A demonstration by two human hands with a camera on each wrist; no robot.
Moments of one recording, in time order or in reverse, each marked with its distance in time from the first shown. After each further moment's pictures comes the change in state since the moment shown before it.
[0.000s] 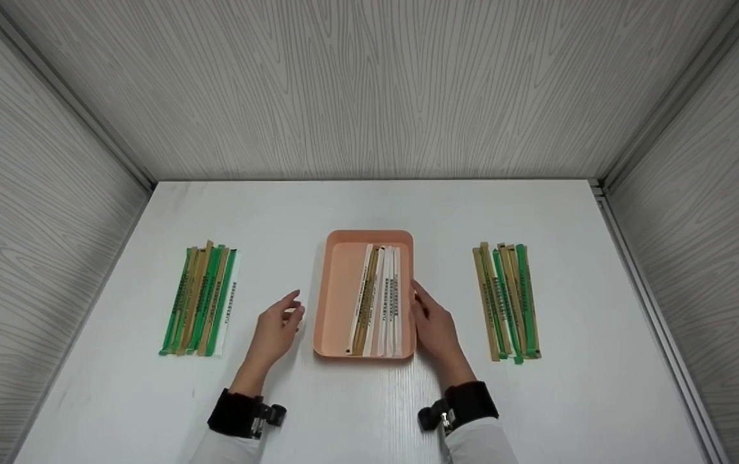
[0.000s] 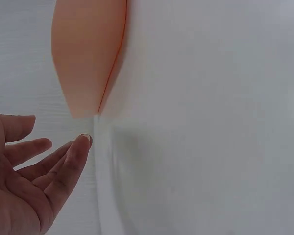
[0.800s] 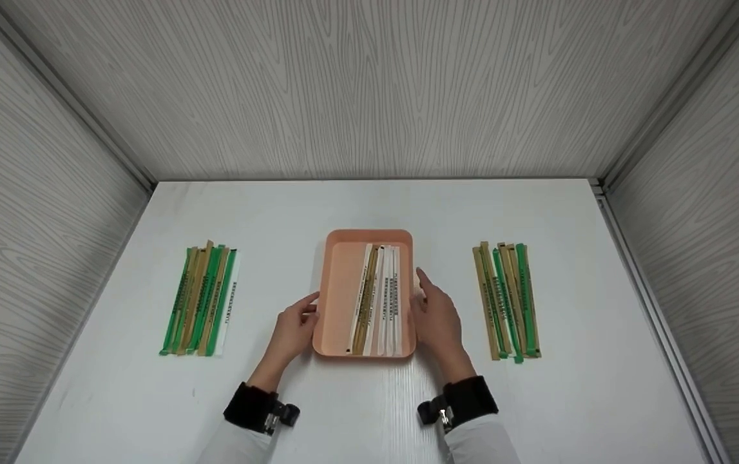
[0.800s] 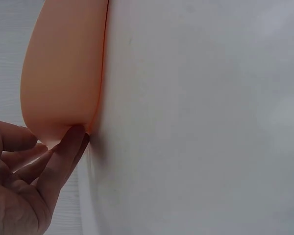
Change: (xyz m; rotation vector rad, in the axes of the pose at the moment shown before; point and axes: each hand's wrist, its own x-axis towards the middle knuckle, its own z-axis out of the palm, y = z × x) left_hand 0.004 0.008 0.027 -0.104 -0.078 0.005; right_hand -0.002 -0.029 -0.008 -0.164 0.113 -0.126
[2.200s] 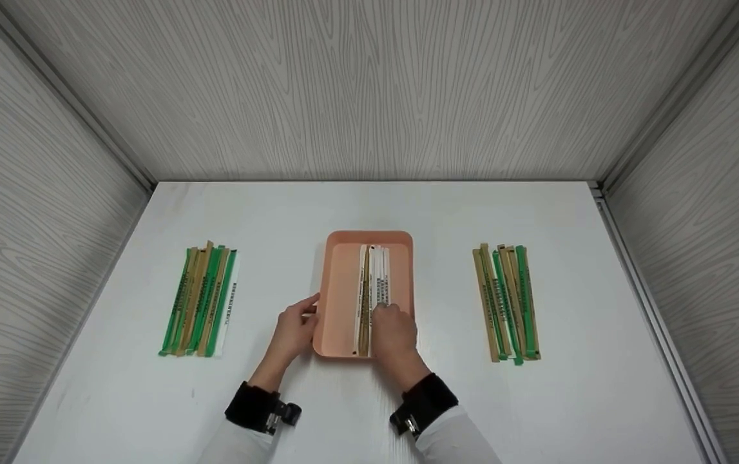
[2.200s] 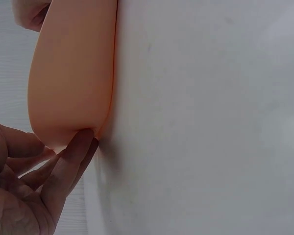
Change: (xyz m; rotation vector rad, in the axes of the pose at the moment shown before) left_hand 0.002 0.005 0.001 0.009 -0.006 -0.082; right_hand -0.015 -0.053 0.056 -0.587 -0.065 -0.168
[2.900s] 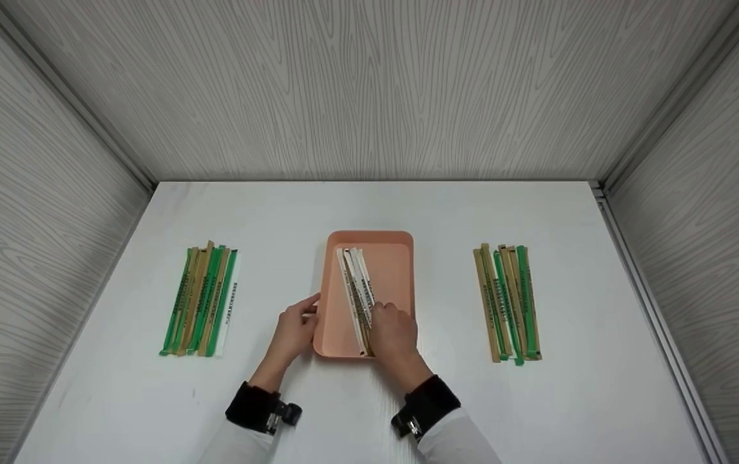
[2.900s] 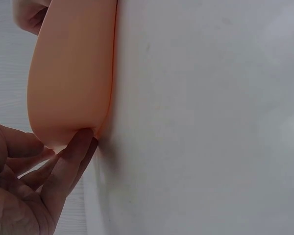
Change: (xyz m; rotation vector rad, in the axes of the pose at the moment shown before) left_hand 0.001 -0.001 -0.001 0.031 0.016 0.027; right_hand -0.001 0.002 0.001 0.082 0.033 -0.037
